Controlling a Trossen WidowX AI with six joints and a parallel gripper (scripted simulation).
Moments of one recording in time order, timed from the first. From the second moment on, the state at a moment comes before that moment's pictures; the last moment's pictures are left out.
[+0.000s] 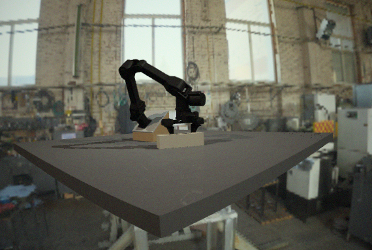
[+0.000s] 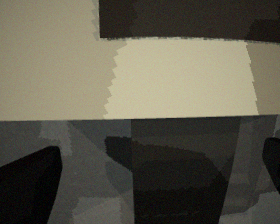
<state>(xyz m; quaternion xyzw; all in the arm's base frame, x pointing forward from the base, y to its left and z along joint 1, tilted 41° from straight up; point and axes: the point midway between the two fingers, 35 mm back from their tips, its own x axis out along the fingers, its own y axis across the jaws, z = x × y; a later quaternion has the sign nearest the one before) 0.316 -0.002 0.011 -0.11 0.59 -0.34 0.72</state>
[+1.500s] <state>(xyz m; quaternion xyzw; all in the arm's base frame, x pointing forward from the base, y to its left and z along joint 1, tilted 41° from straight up) 0.270 0.009 -0.007 -0.11 0.59 -0.34 0.72</state>
